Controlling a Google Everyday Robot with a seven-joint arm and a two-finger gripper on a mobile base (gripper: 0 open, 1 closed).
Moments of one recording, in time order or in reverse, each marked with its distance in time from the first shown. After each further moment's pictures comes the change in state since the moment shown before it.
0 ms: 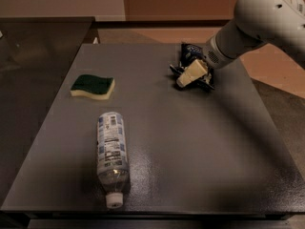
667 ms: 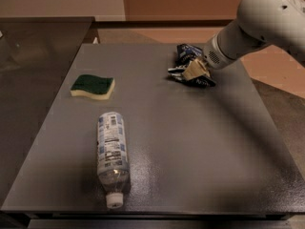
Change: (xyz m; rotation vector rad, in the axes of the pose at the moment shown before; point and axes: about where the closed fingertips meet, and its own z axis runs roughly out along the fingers) arm -0.003 0.006 -0.003 -0.017 -0.036 0.012
